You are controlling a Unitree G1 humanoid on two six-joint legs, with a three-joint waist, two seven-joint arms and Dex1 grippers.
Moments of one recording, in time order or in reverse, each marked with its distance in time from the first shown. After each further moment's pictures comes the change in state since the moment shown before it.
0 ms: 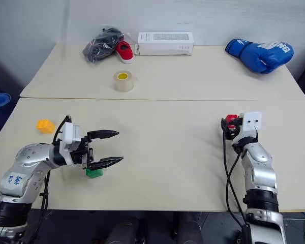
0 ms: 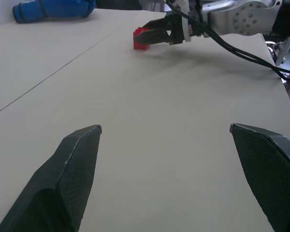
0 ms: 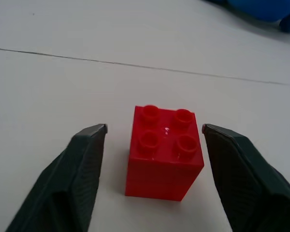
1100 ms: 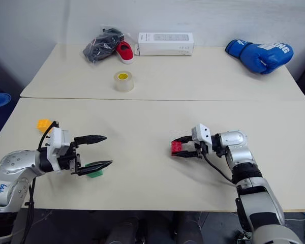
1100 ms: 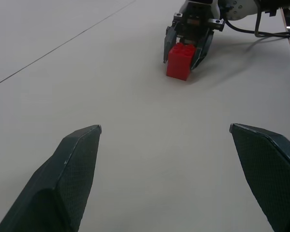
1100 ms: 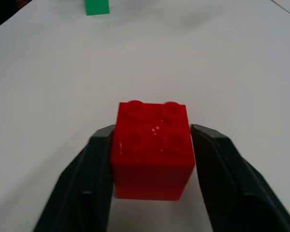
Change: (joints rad) left arm 0.115 0.060 0.126 -0.034 -0.007 0.056 0.002; right arm -0.290 -0.057 0.407 0.444 0.022 -0.489 1.212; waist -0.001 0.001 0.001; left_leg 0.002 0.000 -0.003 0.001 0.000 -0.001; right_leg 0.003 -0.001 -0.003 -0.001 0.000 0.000
